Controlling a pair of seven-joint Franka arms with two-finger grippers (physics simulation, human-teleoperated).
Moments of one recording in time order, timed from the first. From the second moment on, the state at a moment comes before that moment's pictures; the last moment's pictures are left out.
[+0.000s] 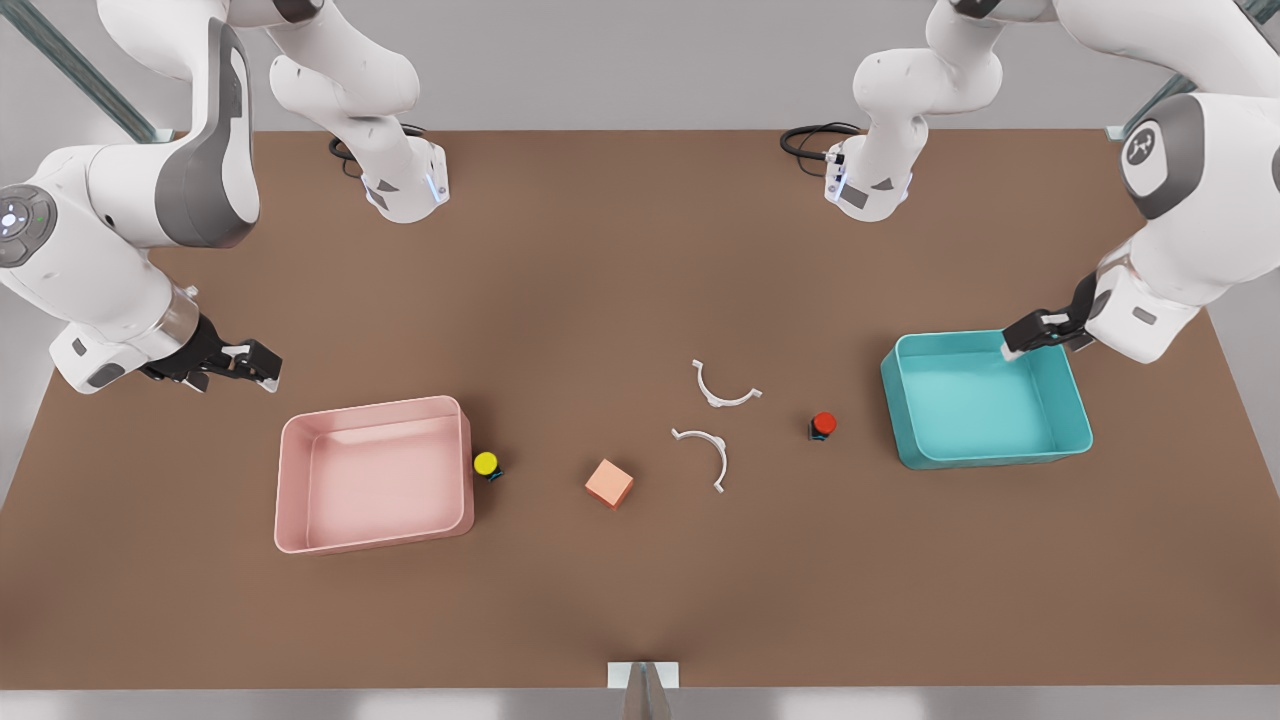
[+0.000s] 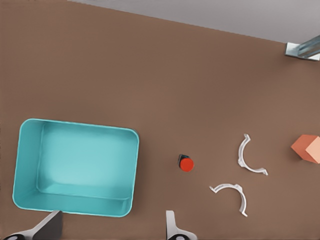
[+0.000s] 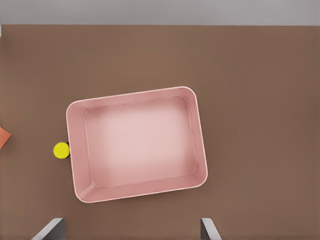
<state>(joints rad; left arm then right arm) 0.01 0.15 -0.04 -1.36 -0.05 1.50 -0.19 0.00 0.16 0.04 -1.46 -0.02 1.68 0.04</state>
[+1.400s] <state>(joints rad) -0.27 0.46 -0.04 -2.27 -0.01 2.97 -0.05 0.40 0.73 0.22 -1.33 -0.35 2.04 -1.19</state>
